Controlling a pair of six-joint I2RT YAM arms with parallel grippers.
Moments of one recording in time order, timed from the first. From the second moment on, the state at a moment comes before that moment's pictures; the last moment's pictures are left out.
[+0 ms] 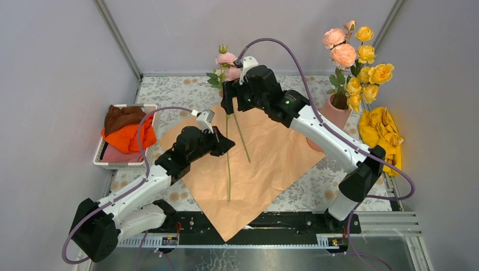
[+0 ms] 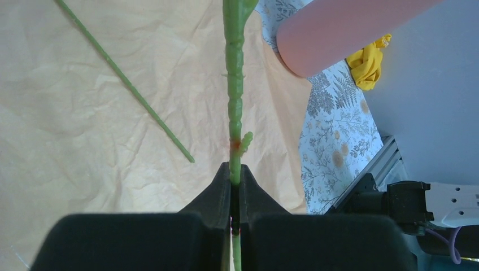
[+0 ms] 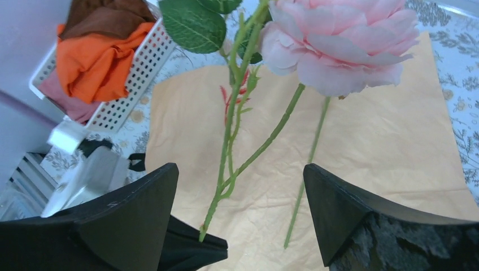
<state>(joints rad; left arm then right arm) -0.61 1.02 0.60 0.08 0.19 -0.64 0.82 1.67 1.77 -0.55 0.06 0.30</state>
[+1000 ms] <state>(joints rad) -0.81 1.03 0.66 0.01 0.00 -0.59 0.75 1.80 1.87 -0.63 0.03 0.30</state>
